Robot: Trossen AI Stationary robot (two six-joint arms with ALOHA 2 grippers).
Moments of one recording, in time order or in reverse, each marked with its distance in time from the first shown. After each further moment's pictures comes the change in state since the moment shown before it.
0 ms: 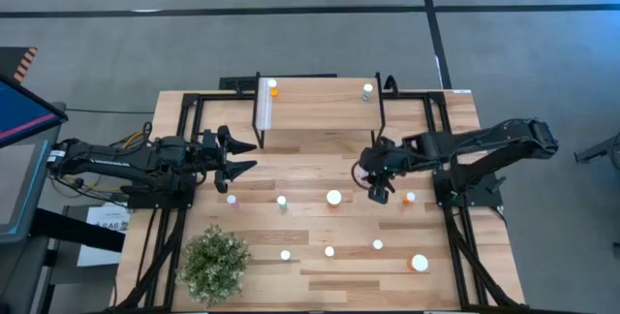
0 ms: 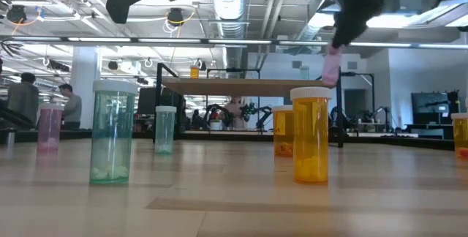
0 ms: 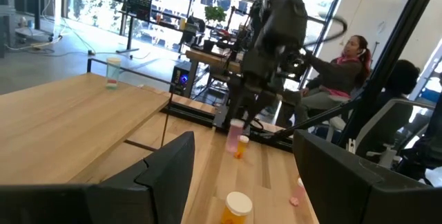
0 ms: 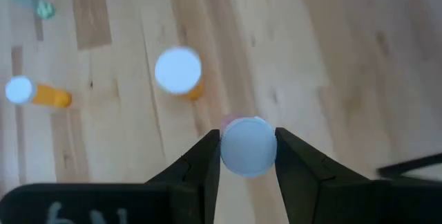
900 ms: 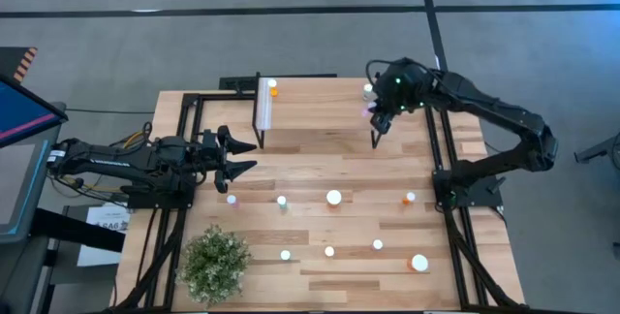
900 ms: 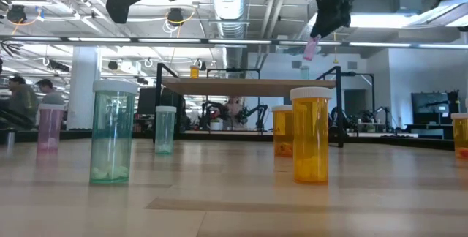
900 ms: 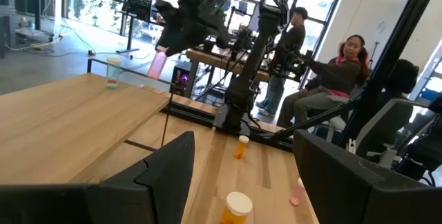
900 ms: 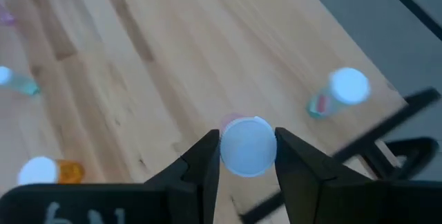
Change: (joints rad) left arm 0.000 0.000 0.000 0.000 -0.001 0.000; right arm -0.601 0.000 0.264 -0.120 -0.110 -0.267
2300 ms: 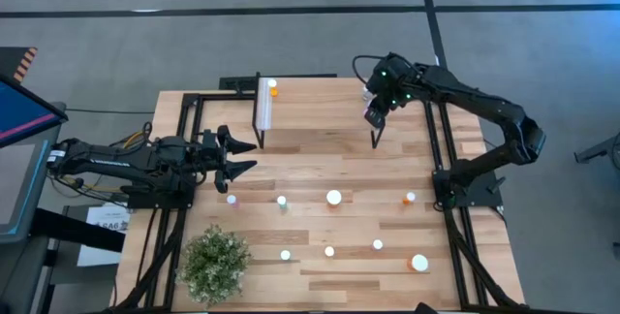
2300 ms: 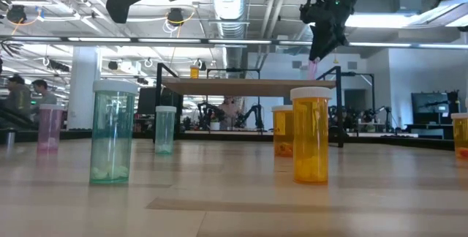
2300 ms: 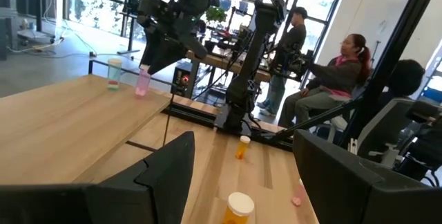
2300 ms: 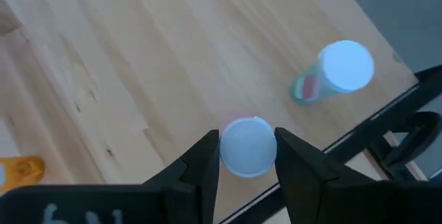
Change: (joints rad) left arm 0.000 0.000 0.000 0.000 -0.003 0.008; right arm -0.100 0.132 0.000 -0.006 -0.019 -0.051
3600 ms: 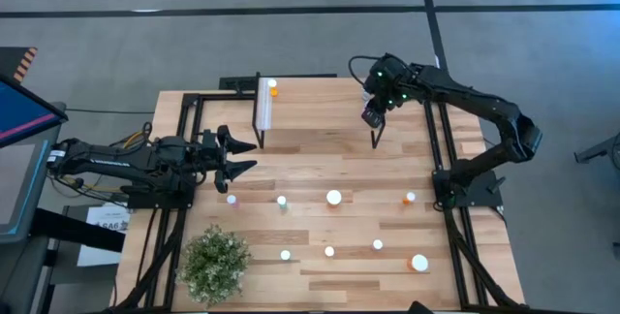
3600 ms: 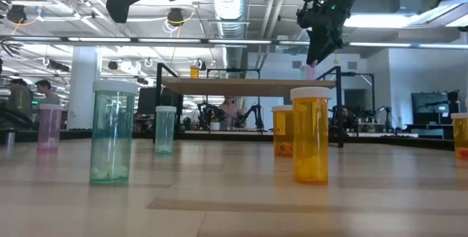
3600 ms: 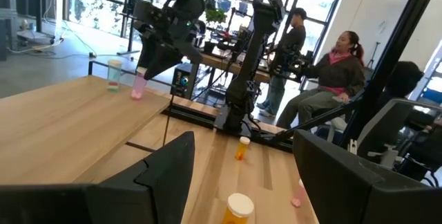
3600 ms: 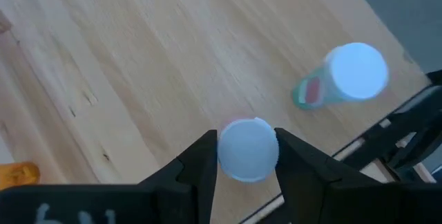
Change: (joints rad) left arm 0.000 0.000 0.000 0.003 0.000 -0.001; right arm 0.003 0.045 0.001 0.017 -0.001 0.017
